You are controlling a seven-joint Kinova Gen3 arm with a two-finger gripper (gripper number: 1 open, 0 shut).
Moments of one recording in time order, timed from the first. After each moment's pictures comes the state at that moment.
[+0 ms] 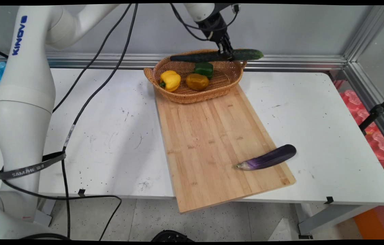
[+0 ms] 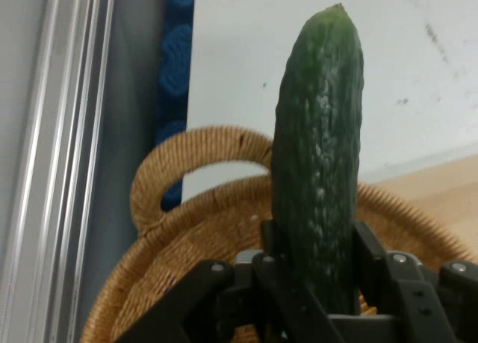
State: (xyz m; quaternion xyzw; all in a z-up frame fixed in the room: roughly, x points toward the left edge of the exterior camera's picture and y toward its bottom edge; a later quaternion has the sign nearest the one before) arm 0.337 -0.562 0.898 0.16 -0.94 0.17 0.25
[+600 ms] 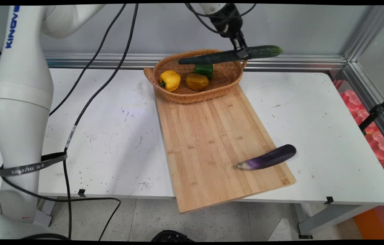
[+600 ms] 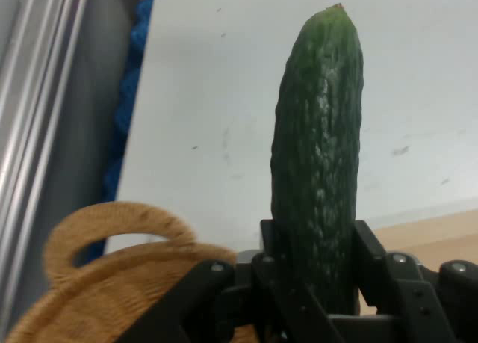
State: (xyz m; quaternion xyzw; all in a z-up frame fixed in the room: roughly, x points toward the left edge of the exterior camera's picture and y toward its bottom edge) arm 0.285 -0.518 0.939 0.20 -0.93 0.14 0.27
